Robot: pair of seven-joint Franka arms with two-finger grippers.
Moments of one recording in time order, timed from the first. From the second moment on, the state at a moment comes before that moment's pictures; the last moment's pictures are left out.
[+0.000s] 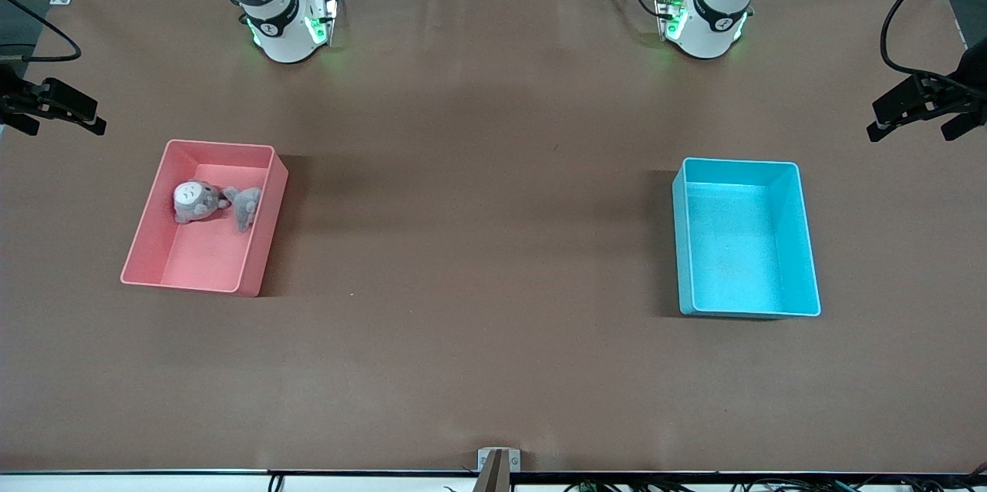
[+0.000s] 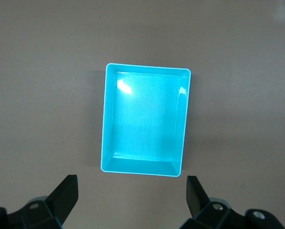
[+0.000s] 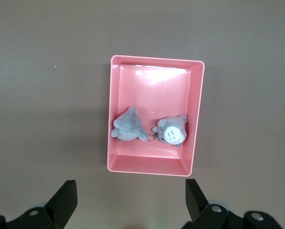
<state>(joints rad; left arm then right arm) 0.01 0.00 -0.04 -1.49 -0.02 1.54 -0.03 0.00 -0.07 -0.10 -1.65 0.00 1.53 -0.09</state>
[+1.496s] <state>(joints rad) 0.01 0.00 -0.04 -1.48 -0.02 1.54 -0.03 -0.09 0.23 -0.12 -1.90 0.00 1.95 -0.09</state>
